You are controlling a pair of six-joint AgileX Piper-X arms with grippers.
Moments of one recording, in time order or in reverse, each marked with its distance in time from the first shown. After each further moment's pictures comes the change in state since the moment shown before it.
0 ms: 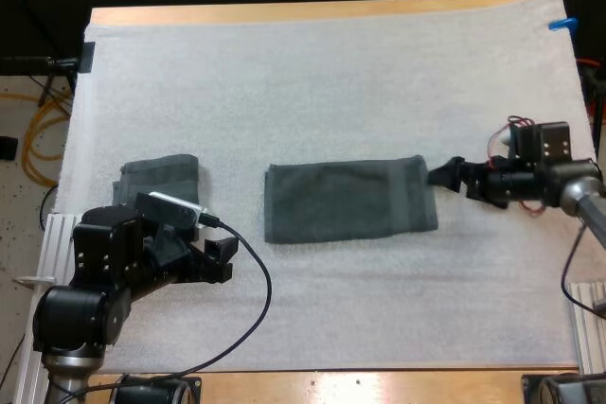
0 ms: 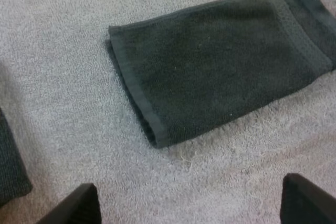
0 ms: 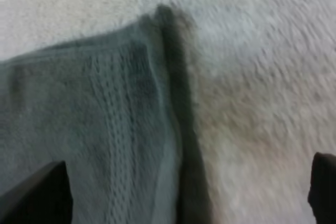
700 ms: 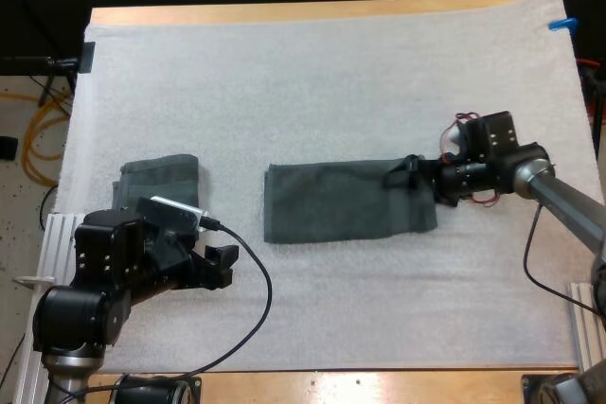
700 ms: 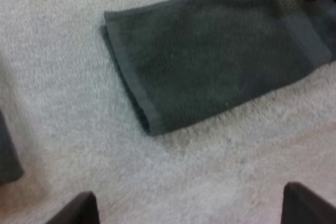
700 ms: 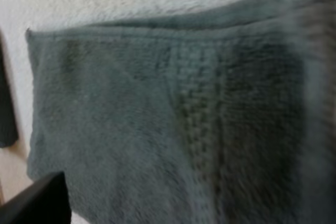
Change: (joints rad) left arm 0.000 0.000 0.000 0.053 0.017 0.000; right arm 0.178 0.182 -0.108 -0.046 -0.135 0.113
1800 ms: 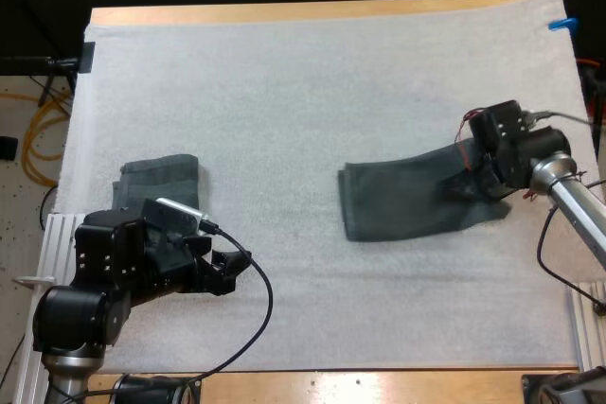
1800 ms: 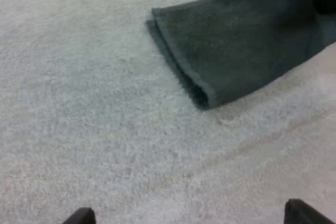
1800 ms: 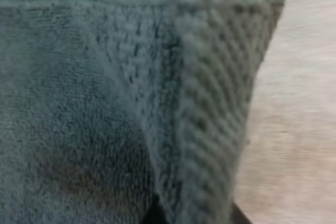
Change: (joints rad) left arm 0.000 0.000 0.000 0.000 0.142 0.000; right arm 0.035 -0.227 -0.111 0.509 0.872 -0.326
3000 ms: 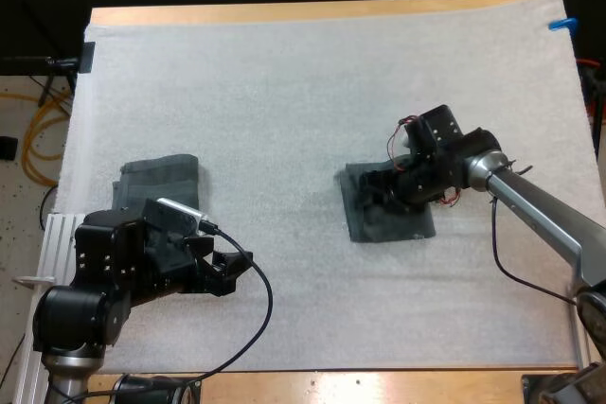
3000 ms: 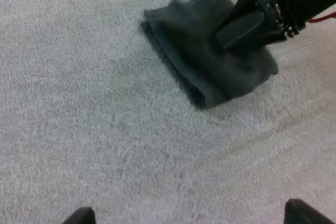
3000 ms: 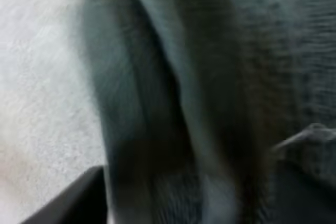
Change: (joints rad) left arm 0.000 0.000 0.000 0.001 0.019 0.000; right arm 0.175 0.199 -0.064 -0.221 -0.683 0.333
